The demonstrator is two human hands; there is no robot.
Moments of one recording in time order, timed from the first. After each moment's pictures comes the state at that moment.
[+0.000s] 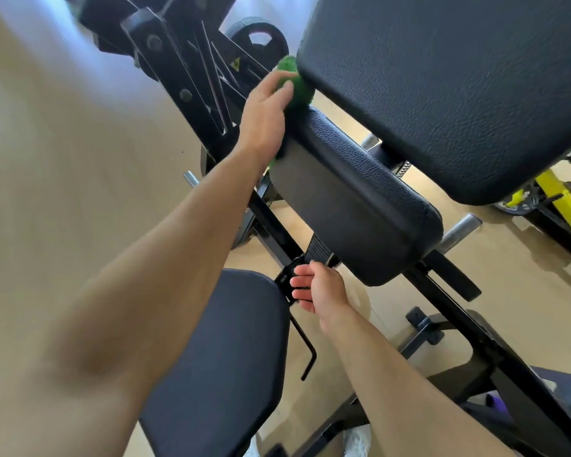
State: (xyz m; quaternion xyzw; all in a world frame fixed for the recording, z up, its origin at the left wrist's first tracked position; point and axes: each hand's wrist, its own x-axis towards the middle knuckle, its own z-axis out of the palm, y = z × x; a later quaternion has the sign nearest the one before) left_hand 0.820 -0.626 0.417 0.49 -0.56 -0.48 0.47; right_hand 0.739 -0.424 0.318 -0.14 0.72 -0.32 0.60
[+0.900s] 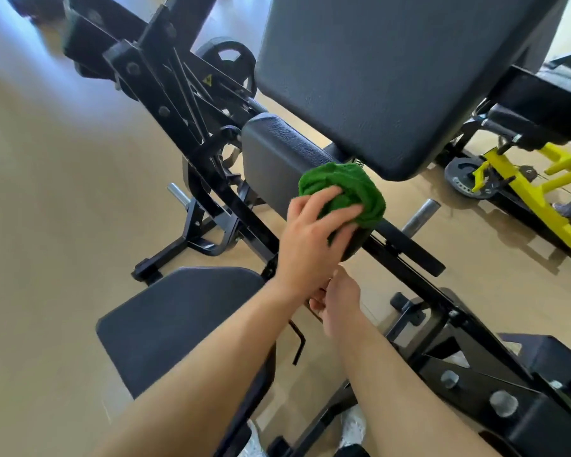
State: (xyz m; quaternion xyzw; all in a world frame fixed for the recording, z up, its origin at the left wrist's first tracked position) left_hand 0.761 -0.422 0.376 0.42 -0.79 -0.16 0.42; right_hand 0.711 -0.360 0.368 0.06 0.66 -0.49 0.57
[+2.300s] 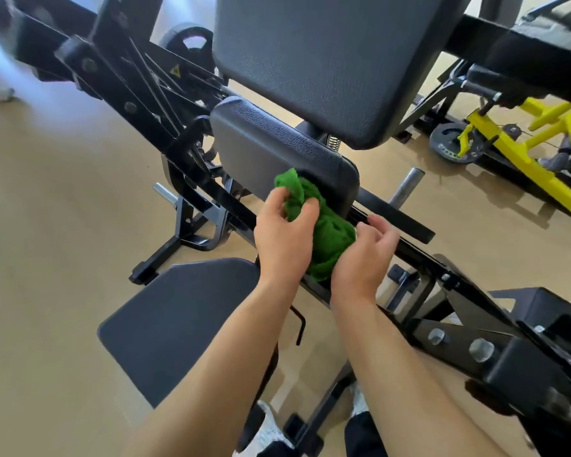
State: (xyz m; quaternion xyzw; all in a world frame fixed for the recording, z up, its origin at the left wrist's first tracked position) left_hand 0.764 -0.388 0.429 0.56 -0.50 -0.52 0.41; right_hand 0.698 -0.342 0.415 0.01 0.64 -0.69 0.34
